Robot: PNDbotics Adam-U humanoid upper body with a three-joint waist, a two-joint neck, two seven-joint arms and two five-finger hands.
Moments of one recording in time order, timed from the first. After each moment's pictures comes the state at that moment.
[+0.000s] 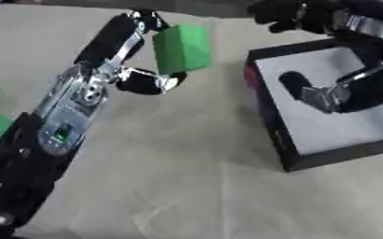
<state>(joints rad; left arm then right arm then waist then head) -0.75 0.34 -0.36 -1.60 -0.67 0.09 -0.08 -0.78 -0.72 0.40 -1.92 0.02 -0.05 0.43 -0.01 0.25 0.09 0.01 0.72</state>
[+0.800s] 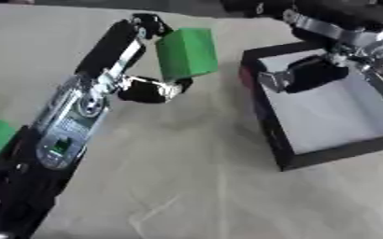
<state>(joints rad) -0.76 0.26 -0.39 -1.61 -0.65 0.08 -0.06 -0.82 -0.66 0.43 -1.75 0.21 -0.19 0.35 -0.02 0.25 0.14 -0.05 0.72</state>
